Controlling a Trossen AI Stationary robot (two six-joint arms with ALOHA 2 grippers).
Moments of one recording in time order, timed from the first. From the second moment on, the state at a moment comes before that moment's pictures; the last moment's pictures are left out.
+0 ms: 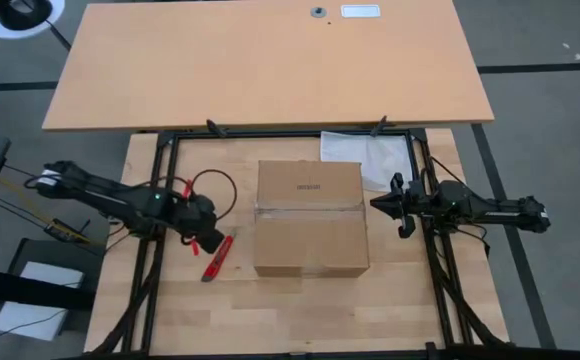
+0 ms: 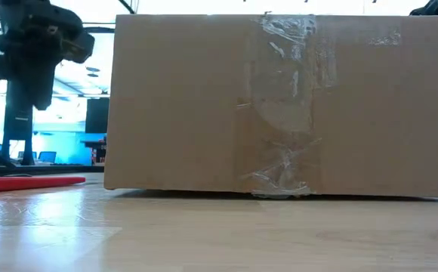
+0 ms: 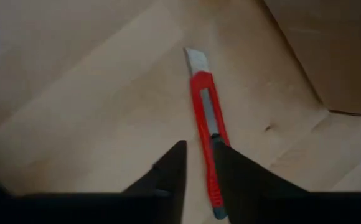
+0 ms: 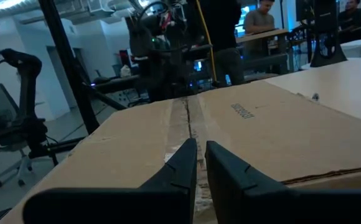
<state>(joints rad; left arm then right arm) -0.24 1.05 0.80 -1.02 -0.09 -1.16 -0.05 0.03 0.04 0.09 0.00 0.21</state>
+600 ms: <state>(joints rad) -0.36 1.33 0.73 -0.74 -0.08 -1.18 -0.05 0.03 0.04 0.09 0.00 0.21</state>
